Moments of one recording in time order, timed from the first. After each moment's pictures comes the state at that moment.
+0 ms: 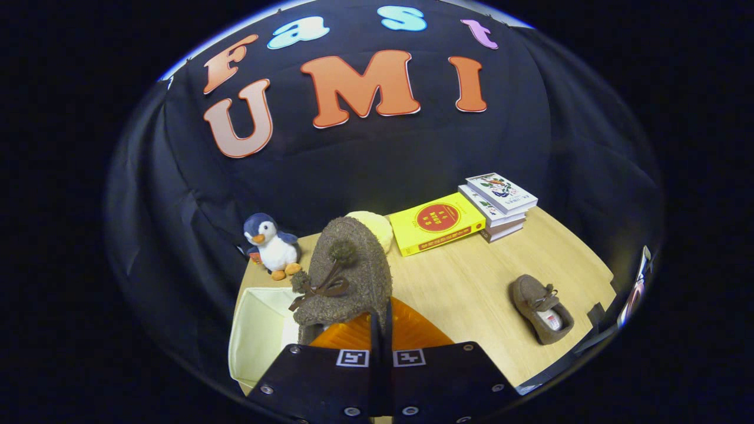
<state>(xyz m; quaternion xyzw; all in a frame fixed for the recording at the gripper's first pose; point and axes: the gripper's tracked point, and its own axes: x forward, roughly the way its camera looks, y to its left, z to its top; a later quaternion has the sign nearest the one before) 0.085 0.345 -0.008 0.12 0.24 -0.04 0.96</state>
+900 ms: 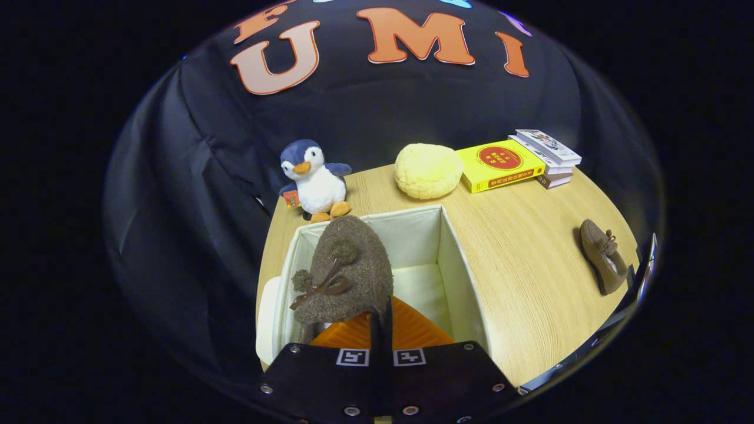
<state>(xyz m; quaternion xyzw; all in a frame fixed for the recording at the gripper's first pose) 0.085 0.504 -0.114 0.10 0.36 -0.01 0.93</state>
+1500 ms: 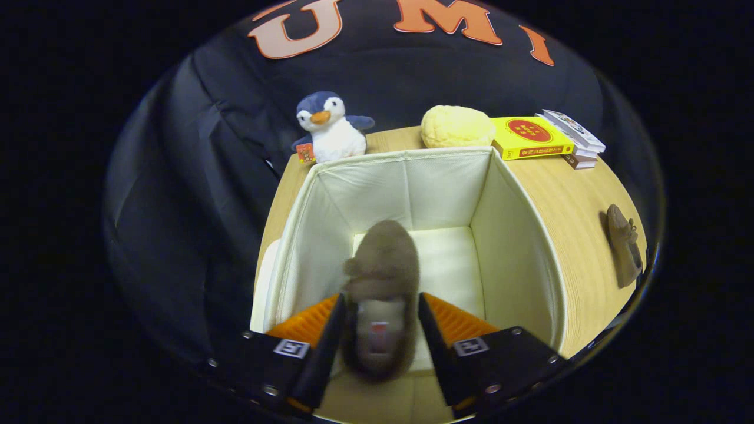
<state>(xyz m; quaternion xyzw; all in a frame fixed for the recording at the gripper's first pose) 0.067 0.545 -0.155 0.08 0.40 0.04 0.91</state>
